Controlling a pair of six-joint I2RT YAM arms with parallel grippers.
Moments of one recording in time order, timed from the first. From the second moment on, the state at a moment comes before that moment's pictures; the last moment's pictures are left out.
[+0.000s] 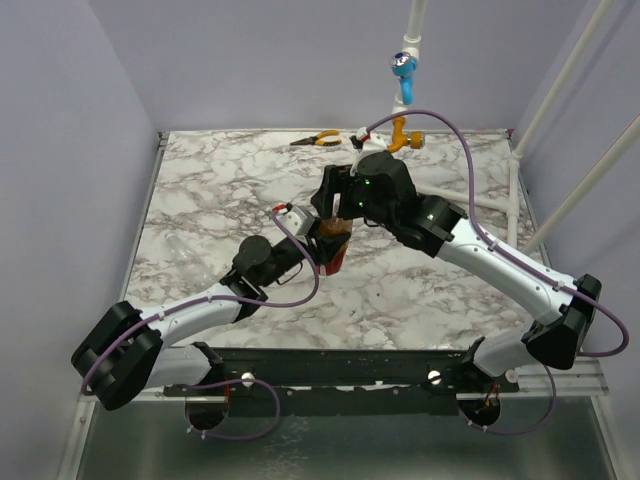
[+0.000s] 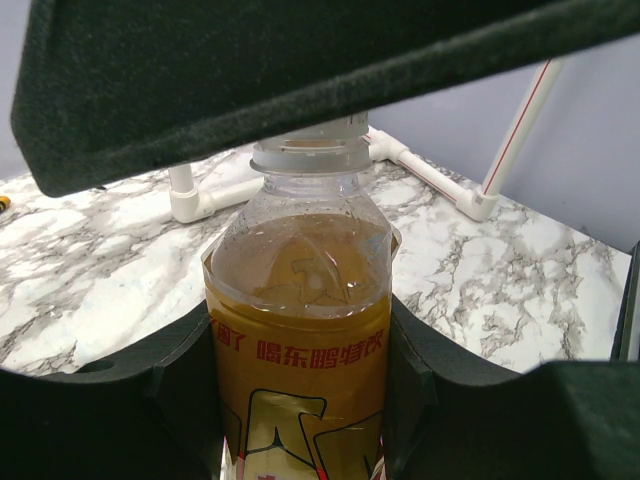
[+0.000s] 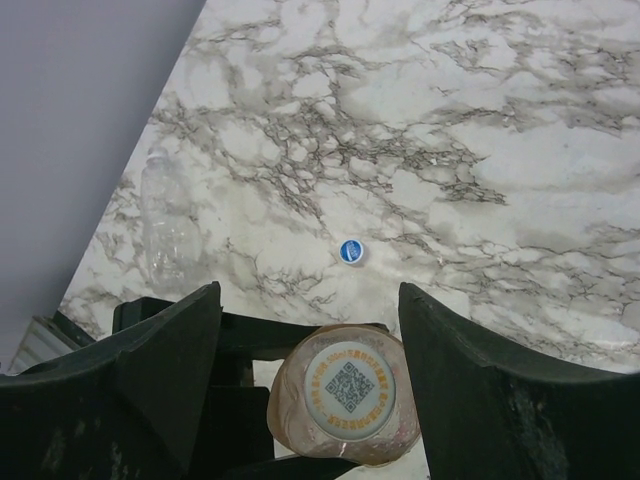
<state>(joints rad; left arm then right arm) -0.76 1.21 0.50 0.86 0.17 -0.16 0.90 1.46 1.49 -0.44 0.26 0.50</state>
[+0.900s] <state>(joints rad) -0.73 1.24 0.50 0.86 0.17 -0.16 0.90 1.38 1.45 -0.47 0.27 0.53</state>
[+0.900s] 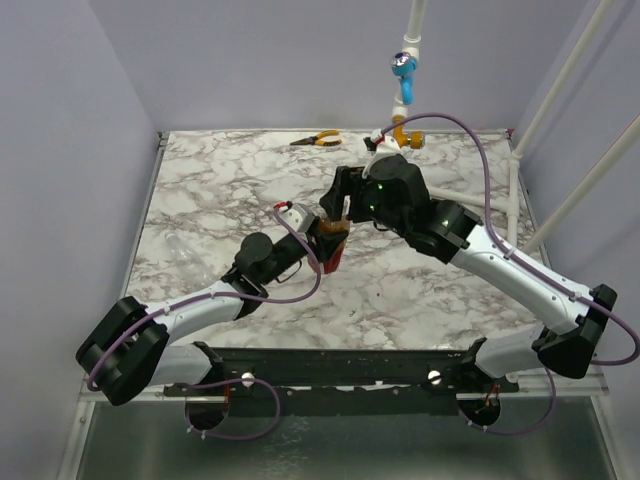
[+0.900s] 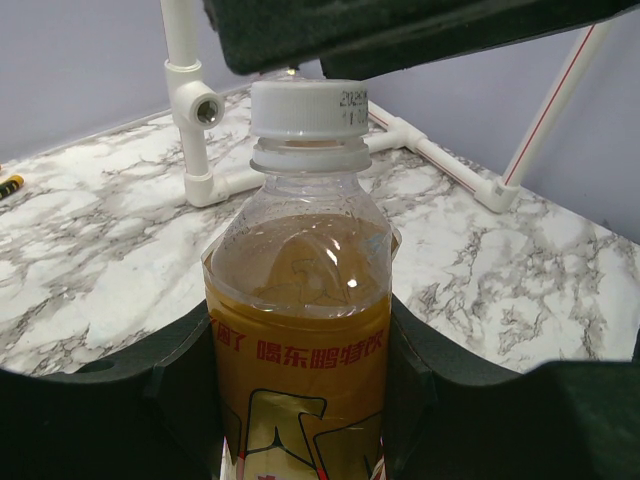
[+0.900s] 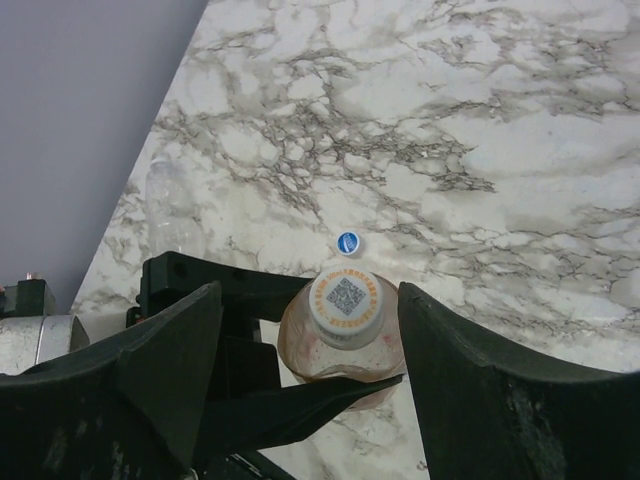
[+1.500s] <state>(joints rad) -0.73 1.24 0.50 0.86 0.18 -0.16 0.90 1.49 1.52 -0.51 0.31 0.54</state>
